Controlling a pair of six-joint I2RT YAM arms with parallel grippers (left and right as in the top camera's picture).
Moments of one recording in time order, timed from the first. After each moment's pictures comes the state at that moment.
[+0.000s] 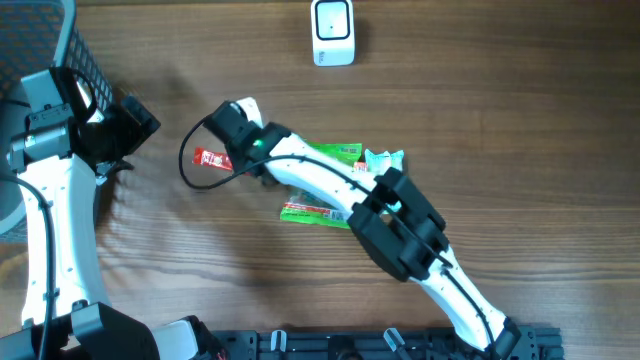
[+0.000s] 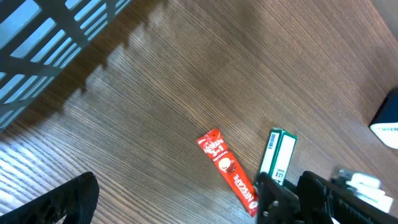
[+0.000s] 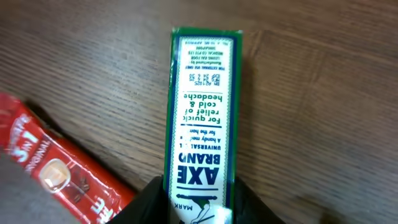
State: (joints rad) left arm 0.34 1.48 1.29 -0.90 0.12 -0.44; right arm 0.89 2.42 1.96 -0.63 0.19 0.46
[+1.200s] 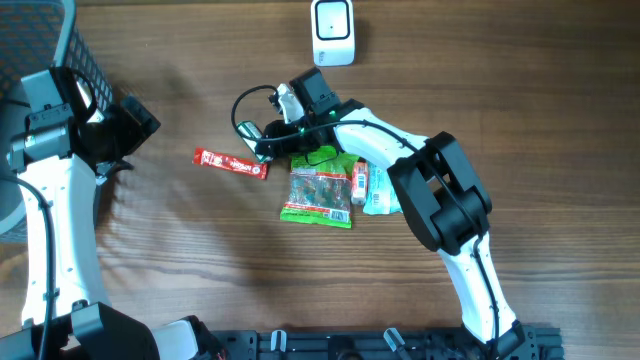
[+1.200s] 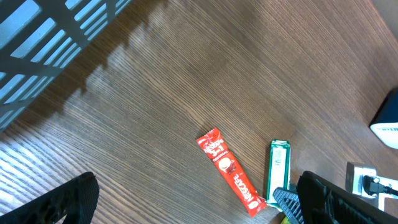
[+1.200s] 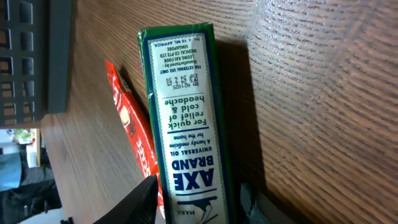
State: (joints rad) left arm 0.34 1.48 1.29 -0.90 0.12 -0.44; right arm 0.60 2.36 1.66 -0.30 -0.67 0.45
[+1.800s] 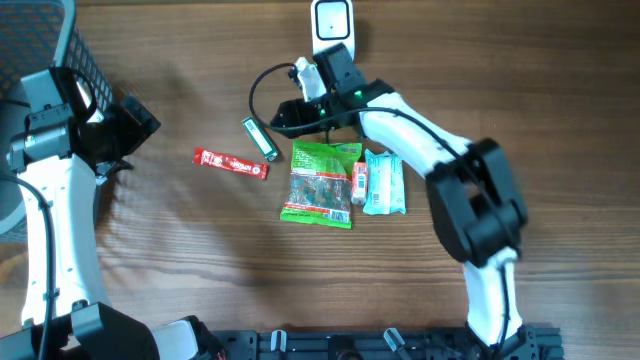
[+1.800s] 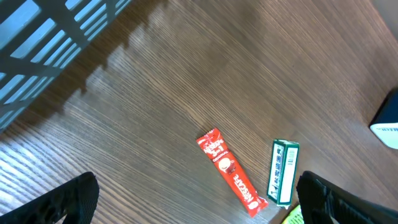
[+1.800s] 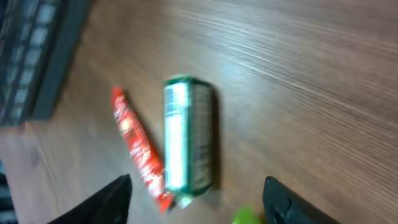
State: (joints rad) left arm 0.34 1.48 1.29 -0.90 0.12 -0.44; right arm 0.55 2.17 1.64 -0.43 -0.52 0.24
